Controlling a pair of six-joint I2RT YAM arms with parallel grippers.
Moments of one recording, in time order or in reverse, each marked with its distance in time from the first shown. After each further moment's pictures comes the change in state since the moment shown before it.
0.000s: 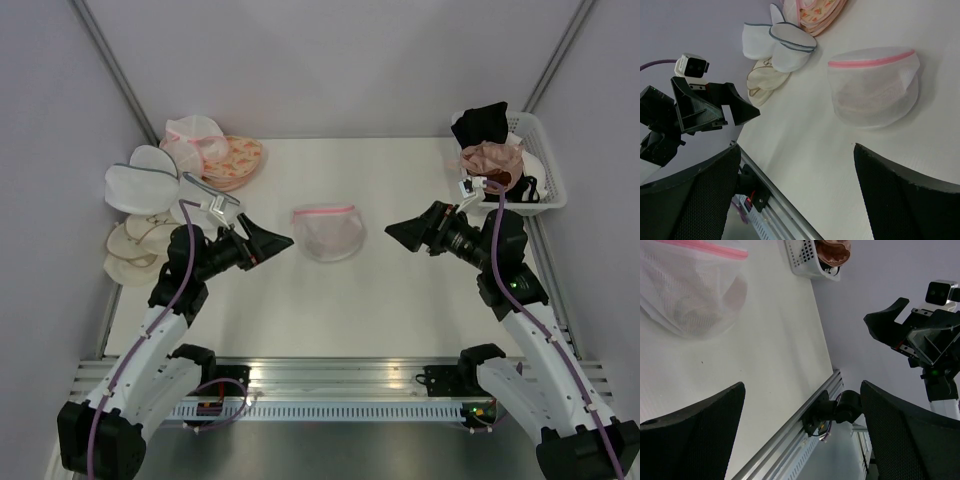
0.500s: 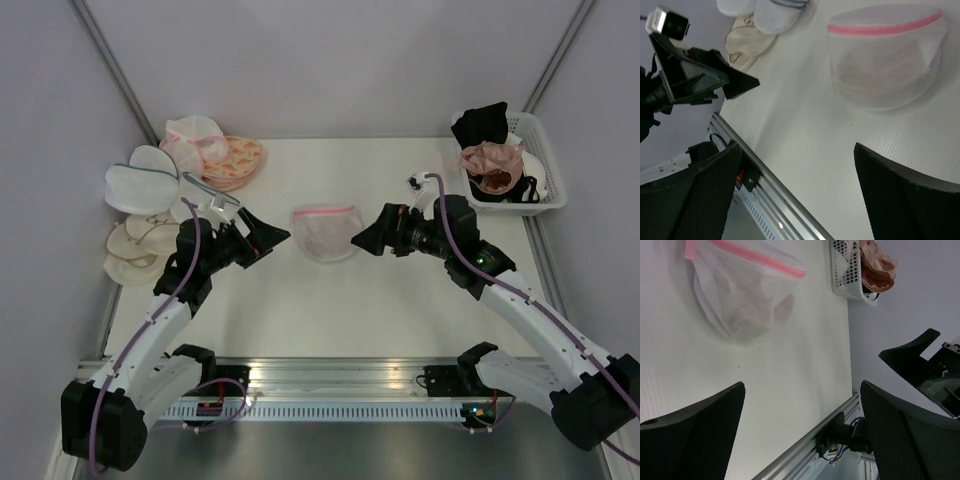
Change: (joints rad) left arm 0.000 0.110 0.028 -0.062 -0.156 0.005; right arm 0.187 0.188 0.087 -0.072 0.129 -0.066
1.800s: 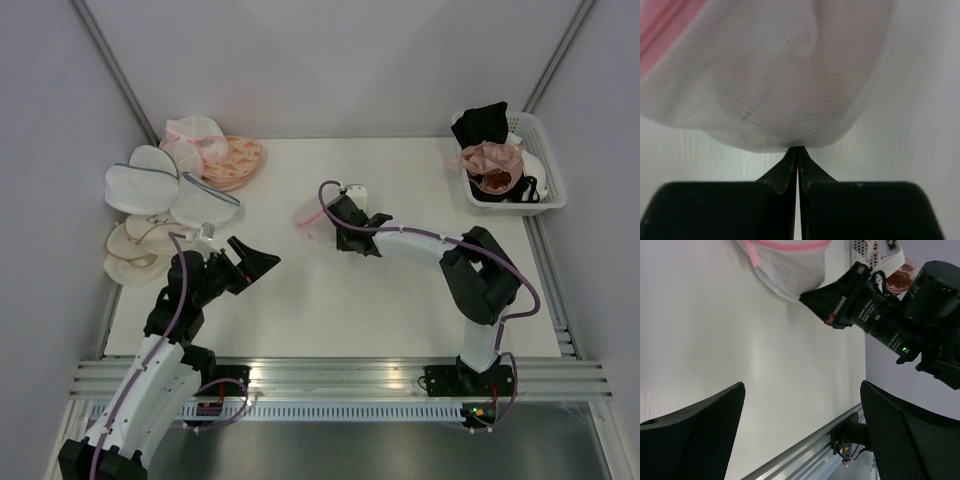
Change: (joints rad) left arm 0.000 -0.348 -0.157 -0.190 -0.101 -0.004; right arm 0.356 0.886 0.409 -0.103 0.813 -0.045
